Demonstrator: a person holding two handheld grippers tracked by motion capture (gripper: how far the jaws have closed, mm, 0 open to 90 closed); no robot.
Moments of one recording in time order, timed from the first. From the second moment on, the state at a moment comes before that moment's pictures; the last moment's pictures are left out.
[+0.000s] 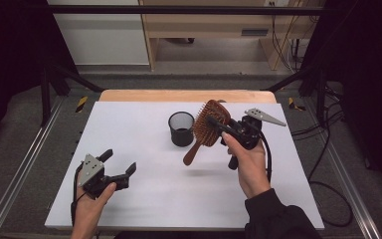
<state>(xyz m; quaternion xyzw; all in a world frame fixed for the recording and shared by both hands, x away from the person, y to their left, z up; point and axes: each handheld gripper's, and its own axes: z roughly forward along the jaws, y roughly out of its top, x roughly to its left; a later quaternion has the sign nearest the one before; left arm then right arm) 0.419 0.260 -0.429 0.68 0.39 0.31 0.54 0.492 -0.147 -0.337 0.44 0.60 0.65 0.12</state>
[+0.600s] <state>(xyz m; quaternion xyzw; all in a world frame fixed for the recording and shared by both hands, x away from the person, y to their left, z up) 0.421 0.272 -0.435 0.67 0.40 0.31 0.54 0.516 -0.133 -0.300 0.44 0.60 0.65 0.13</state>
